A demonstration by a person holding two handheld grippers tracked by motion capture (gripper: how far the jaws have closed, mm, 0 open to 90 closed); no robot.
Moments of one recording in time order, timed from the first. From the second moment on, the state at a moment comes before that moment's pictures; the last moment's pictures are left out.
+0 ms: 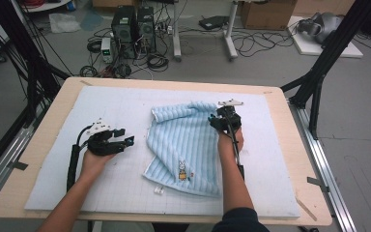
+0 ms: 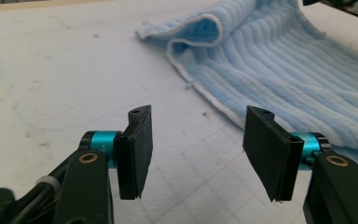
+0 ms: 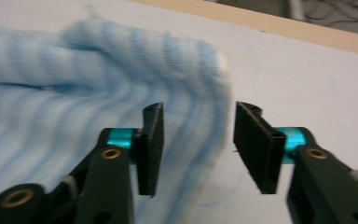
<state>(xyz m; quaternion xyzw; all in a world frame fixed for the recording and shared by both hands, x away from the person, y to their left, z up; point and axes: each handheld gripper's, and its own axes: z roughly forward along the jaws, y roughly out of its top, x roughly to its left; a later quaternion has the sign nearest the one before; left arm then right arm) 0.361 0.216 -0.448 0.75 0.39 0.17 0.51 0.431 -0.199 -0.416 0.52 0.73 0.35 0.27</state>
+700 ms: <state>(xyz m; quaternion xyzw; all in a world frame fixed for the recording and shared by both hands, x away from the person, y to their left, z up) 0.326 0.179 -0.449 0.79 0.33 0.12 0.50 0.316 -0.249 -0.439 0.48 0.75 0.40 0.22</state>
